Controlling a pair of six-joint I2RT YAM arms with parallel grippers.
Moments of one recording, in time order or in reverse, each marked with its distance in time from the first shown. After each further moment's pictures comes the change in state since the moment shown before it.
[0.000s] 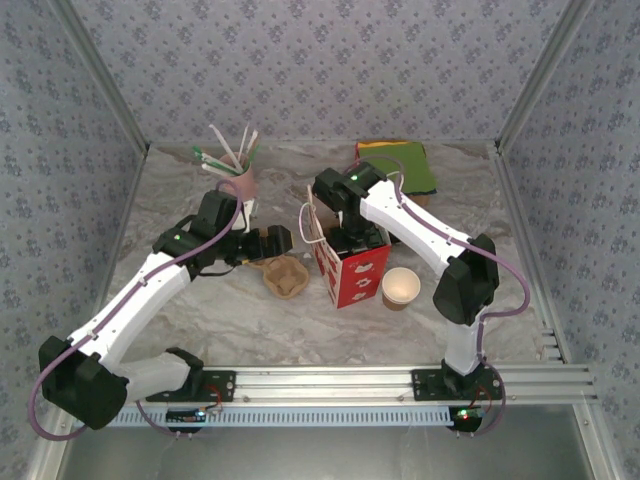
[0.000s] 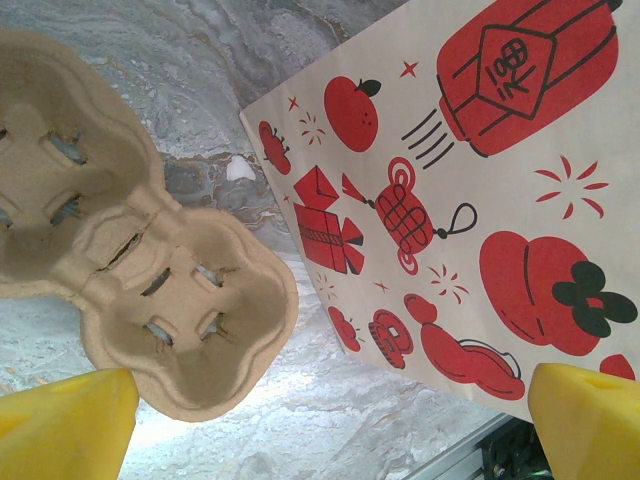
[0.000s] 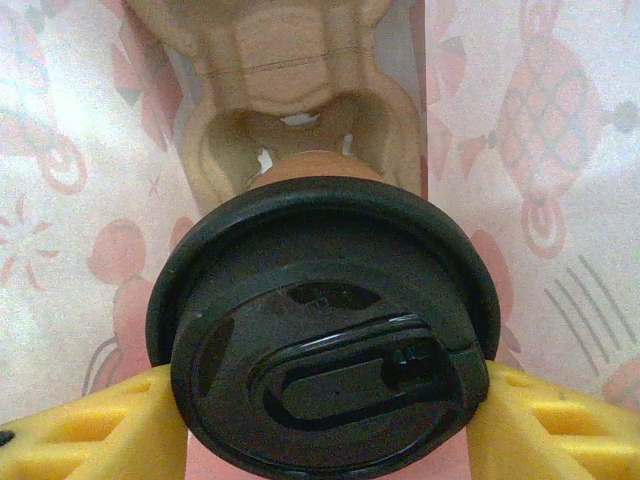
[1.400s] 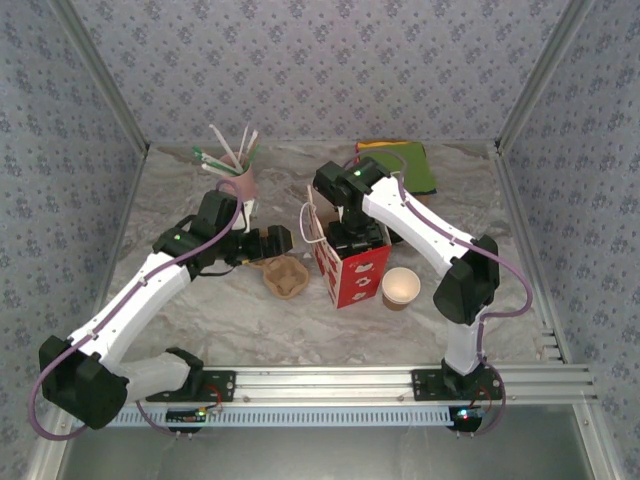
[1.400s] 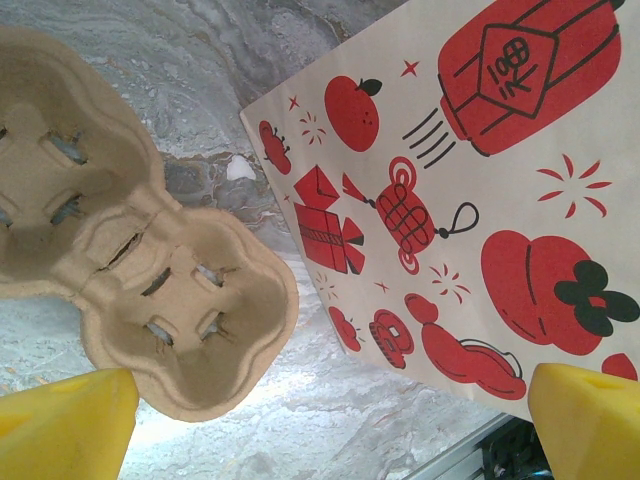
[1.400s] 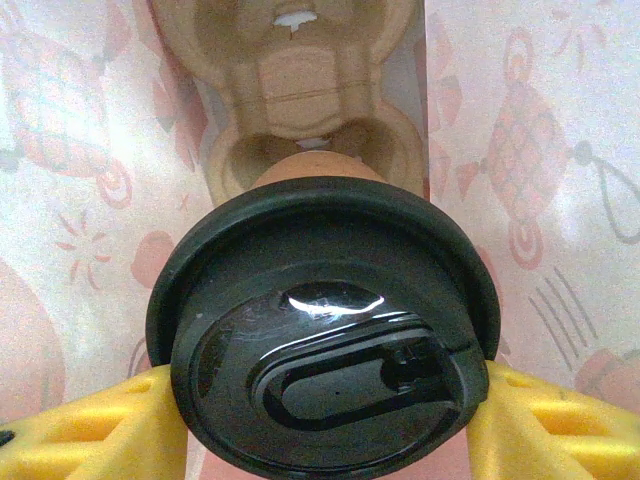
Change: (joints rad) left arm 0.000 0.001 0.000 0.000 0.000 0.000; right arm -0.010 0.001 0.052 -0.003 0.000 -0.011
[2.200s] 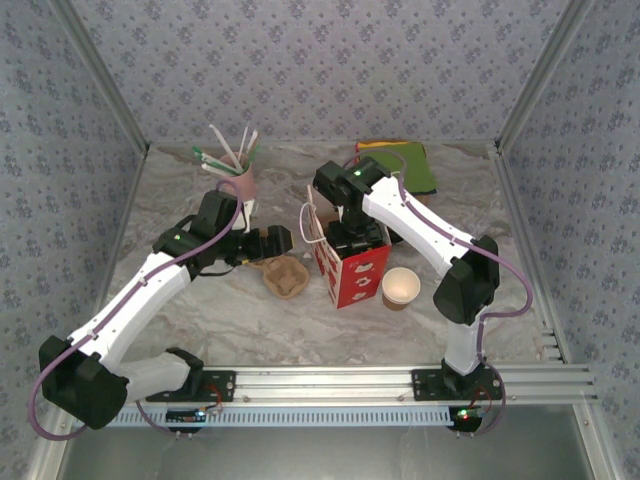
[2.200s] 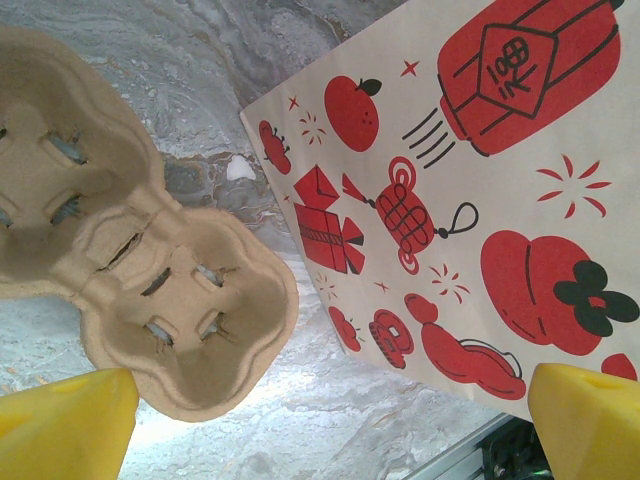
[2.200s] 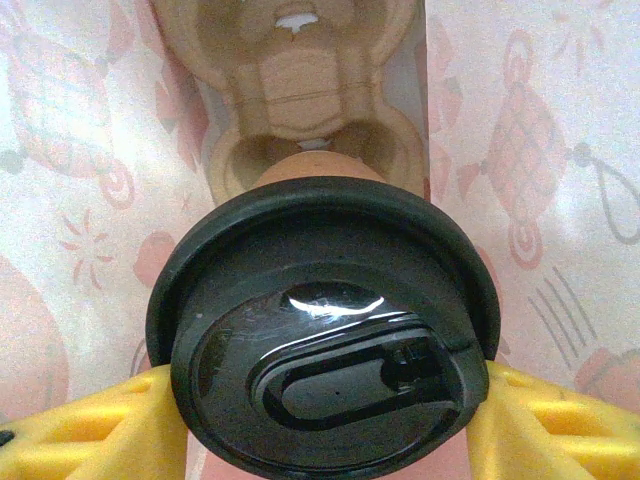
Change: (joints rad) left arm -0.001 0.000 0.000 0.000 0.000 0.000; right arm 0.000 0.000 0.003 0.000 0.000 0.000
